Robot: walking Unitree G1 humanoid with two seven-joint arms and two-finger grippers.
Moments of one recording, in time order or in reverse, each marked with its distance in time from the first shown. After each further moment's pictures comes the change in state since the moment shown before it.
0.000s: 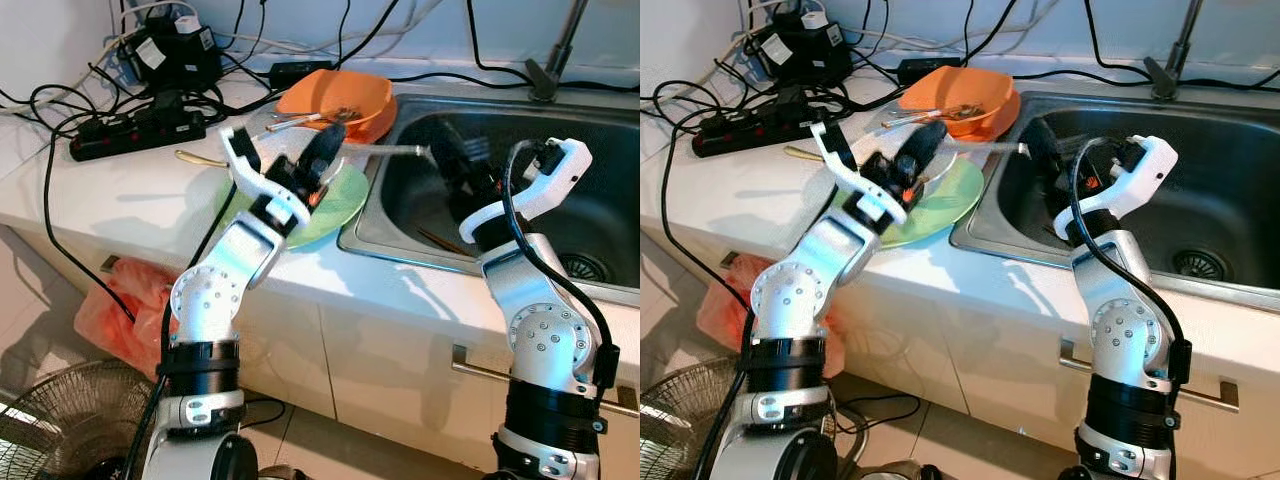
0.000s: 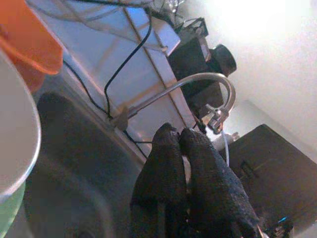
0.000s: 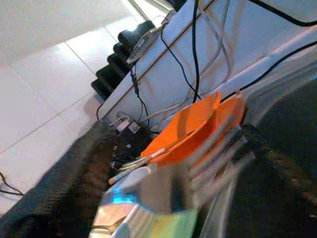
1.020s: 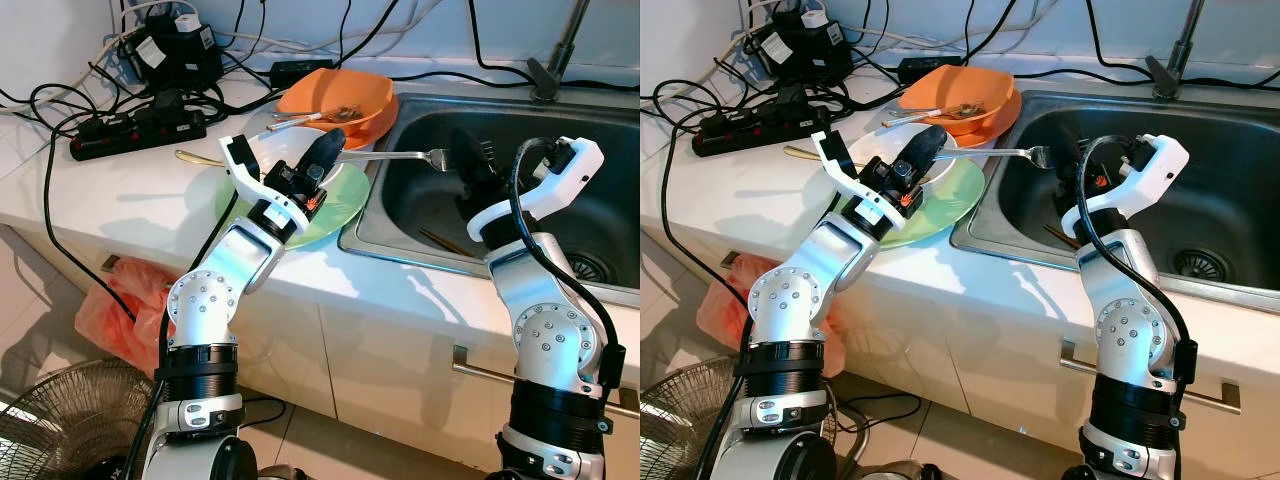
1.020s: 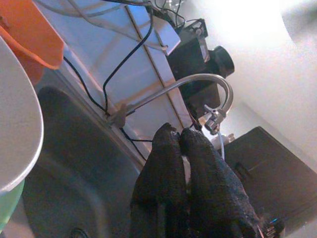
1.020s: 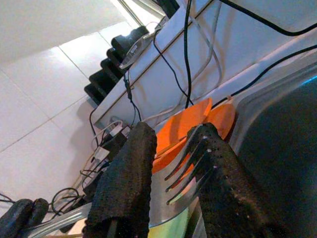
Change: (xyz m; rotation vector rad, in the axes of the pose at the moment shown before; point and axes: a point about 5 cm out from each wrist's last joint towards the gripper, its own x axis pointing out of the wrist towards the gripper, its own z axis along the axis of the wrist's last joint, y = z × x) left arm -0.002 0.000 0.000 -0.032 0.003 -0.011; right arm -0.001 -0.003 0.004 -0.012 -0.023 -0.025
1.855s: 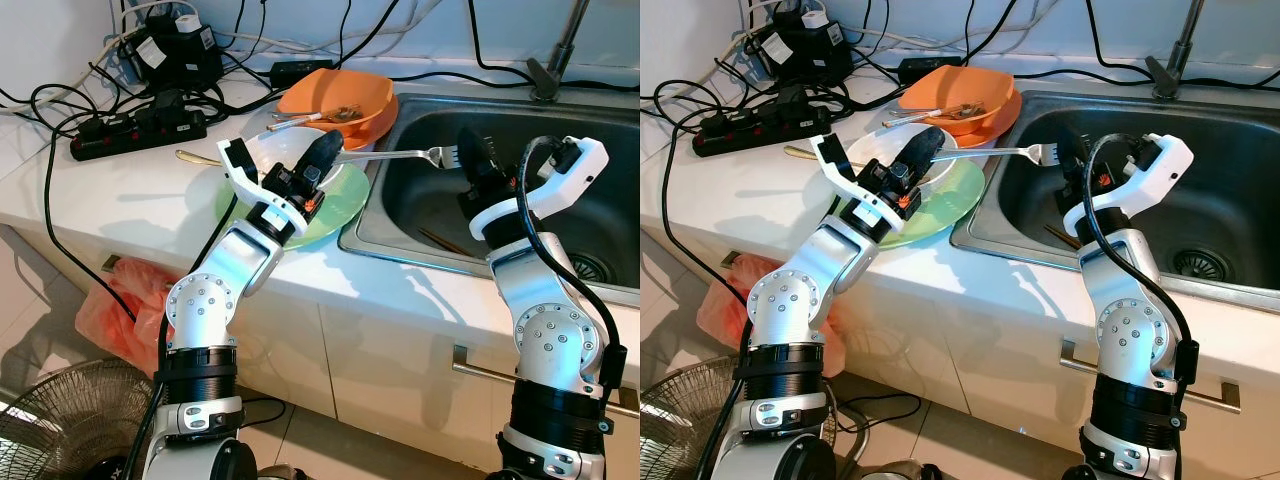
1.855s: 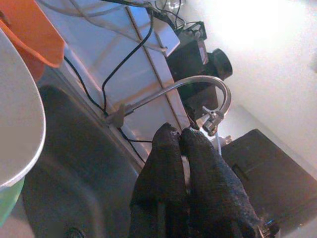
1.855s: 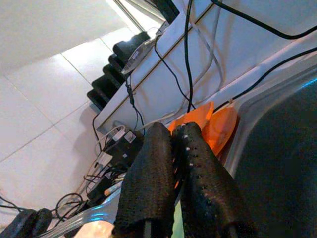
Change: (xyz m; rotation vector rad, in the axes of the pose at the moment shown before) left arm -0.002 0.002 -0.001 -0.022 0.005 0.000; right arm 0.000 0.000 0.002 0.016 -0.016 0.001
